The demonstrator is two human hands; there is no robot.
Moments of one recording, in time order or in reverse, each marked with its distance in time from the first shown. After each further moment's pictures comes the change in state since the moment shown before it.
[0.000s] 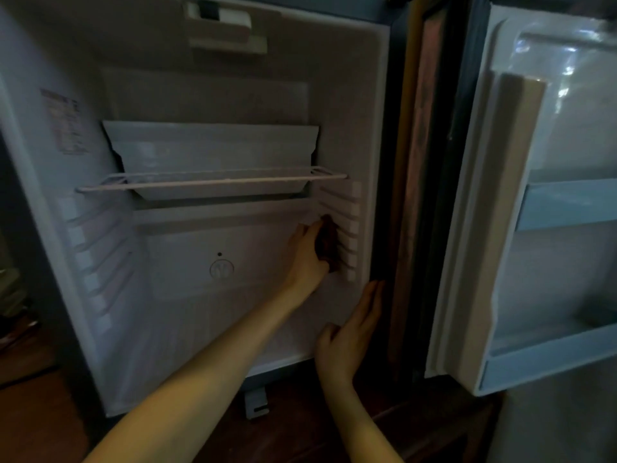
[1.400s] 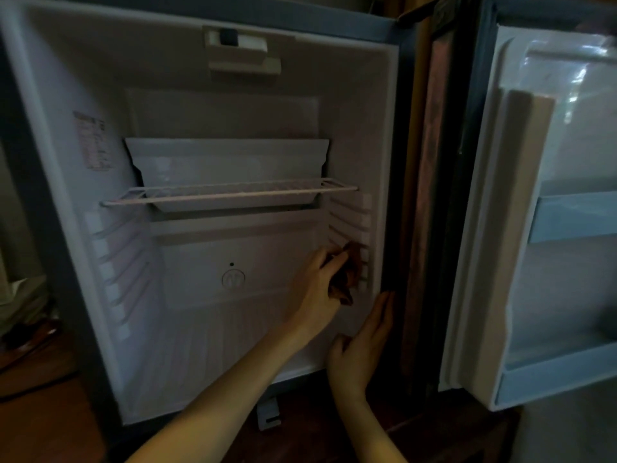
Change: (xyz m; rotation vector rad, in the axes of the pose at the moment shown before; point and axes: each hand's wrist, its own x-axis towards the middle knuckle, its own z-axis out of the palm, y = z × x) left_hand -0.040 0.007 -0.008 0.105 0.033 0.277; right_hand 0.001 -0.001 0.000 -0.011 -0.025 0.024
